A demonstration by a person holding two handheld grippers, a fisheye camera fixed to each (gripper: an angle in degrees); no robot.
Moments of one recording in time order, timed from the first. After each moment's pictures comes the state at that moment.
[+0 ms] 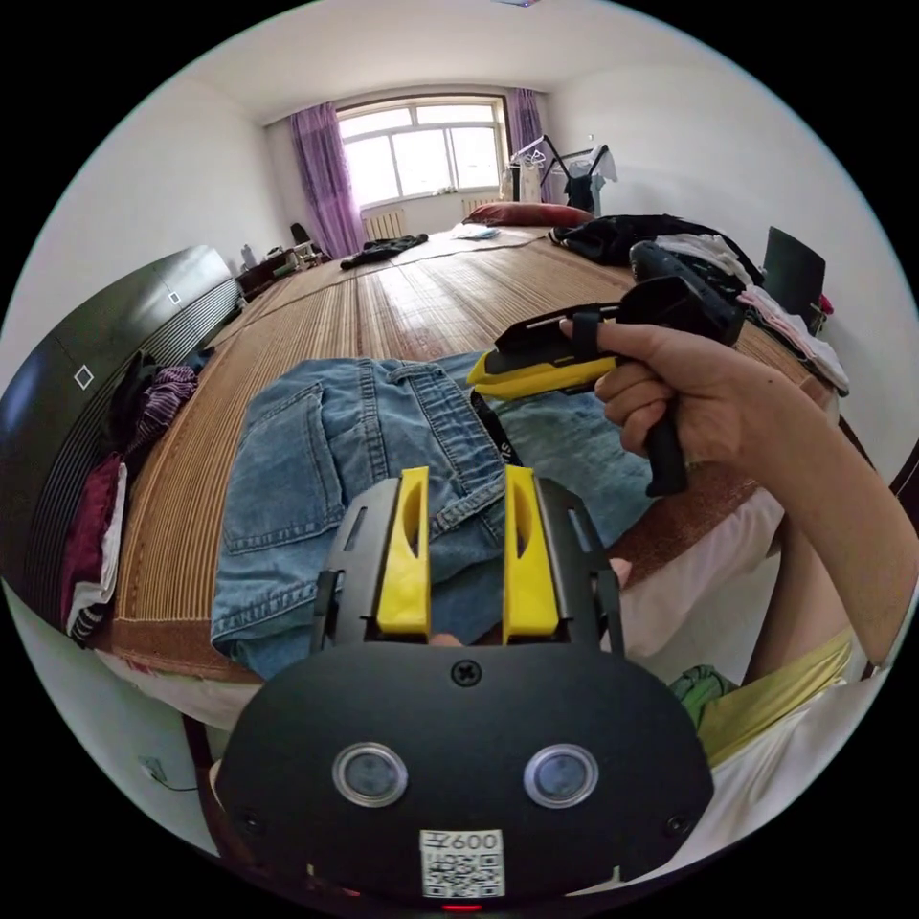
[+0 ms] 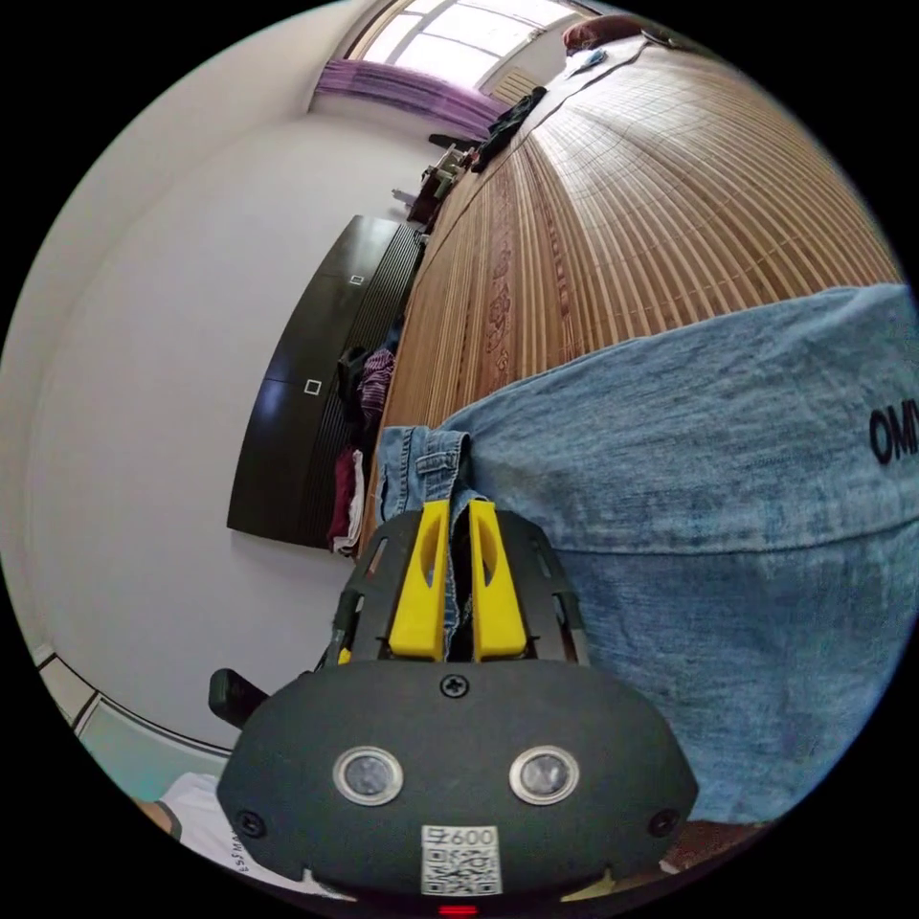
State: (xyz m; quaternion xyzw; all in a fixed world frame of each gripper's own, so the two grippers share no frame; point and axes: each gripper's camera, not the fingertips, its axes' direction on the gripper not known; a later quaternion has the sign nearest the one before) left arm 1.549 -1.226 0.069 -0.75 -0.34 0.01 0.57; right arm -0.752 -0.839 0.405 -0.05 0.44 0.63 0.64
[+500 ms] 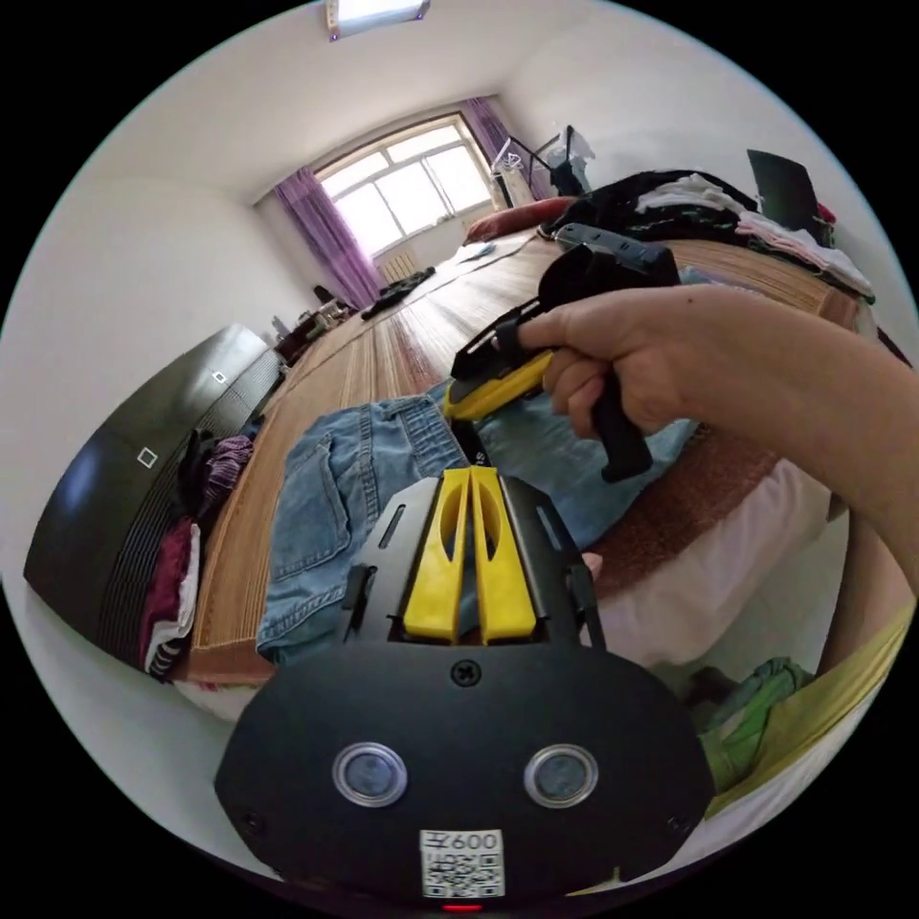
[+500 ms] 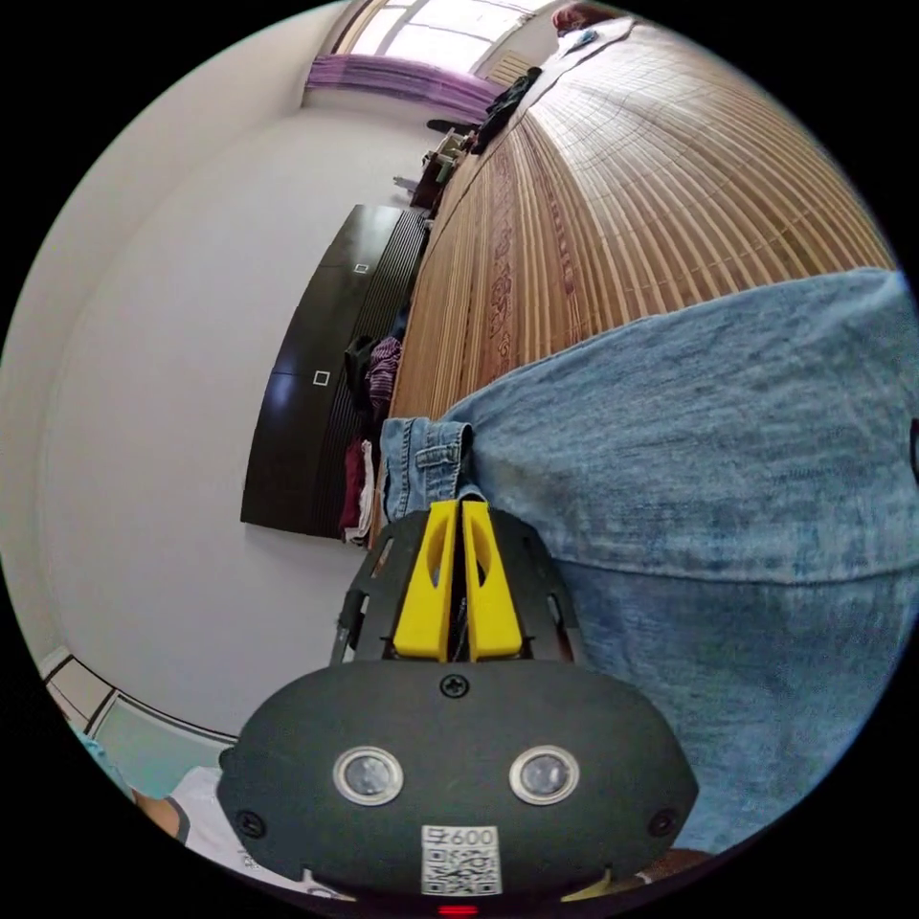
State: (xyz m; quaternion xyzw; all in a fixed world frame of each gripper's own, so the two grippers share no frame) left arm 1.533 -1.171 0.104 -0.76 -0.35 0.17 0.52; right arm -0.711 -0.855 0.383 -0.06 0.42 0.64 0.65
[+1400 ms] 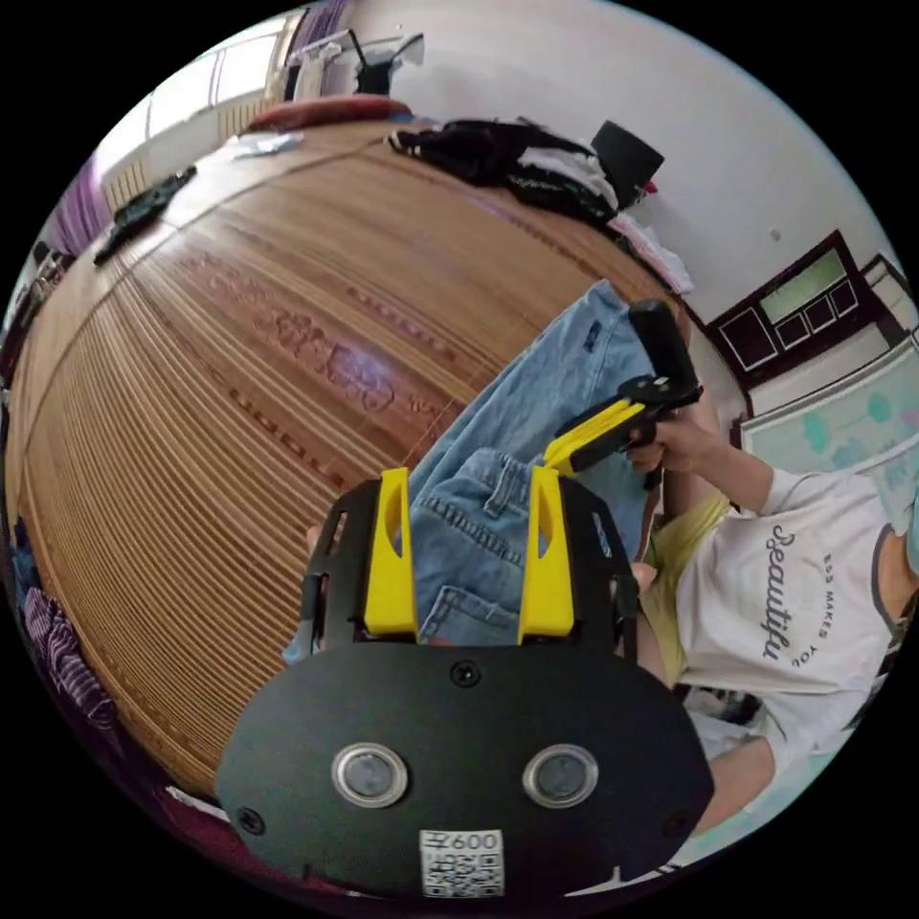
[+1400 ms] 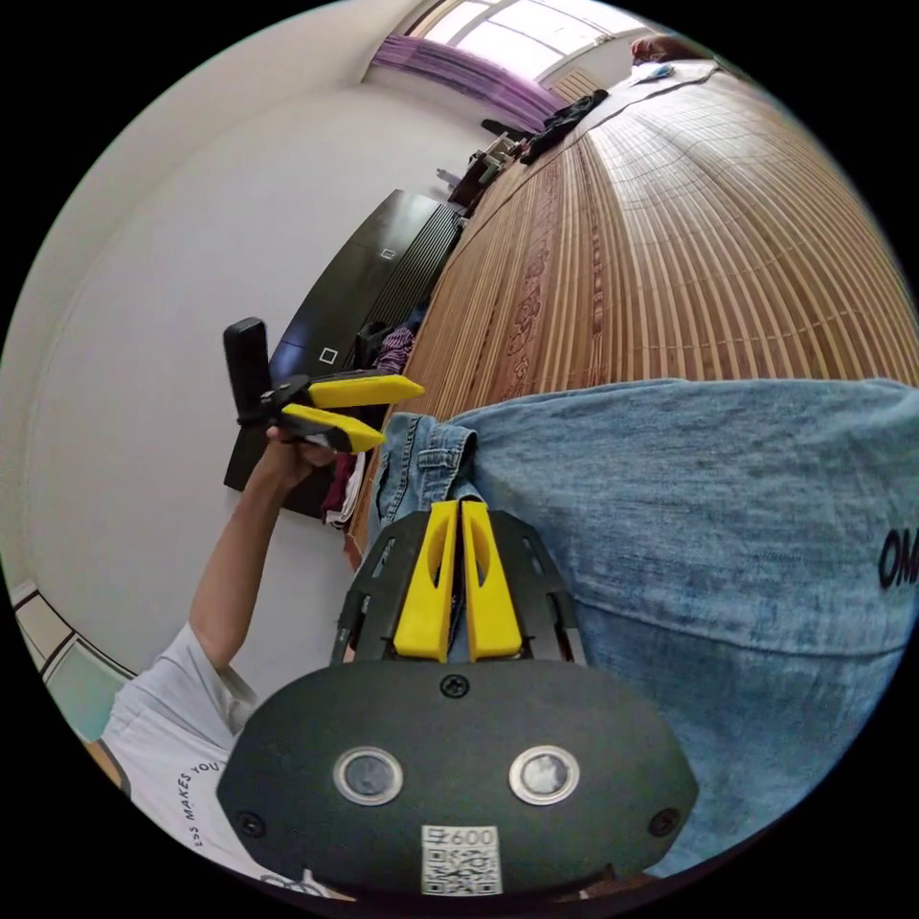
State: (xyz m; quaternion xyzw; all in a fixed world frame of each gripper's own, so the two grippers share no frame) left arm 0.968 -1.195 0.383 -0.89 0.03 -0.19 0.41; right arm -0.706 -0.868 0.390 -0.11 0.42 0.58 0.69
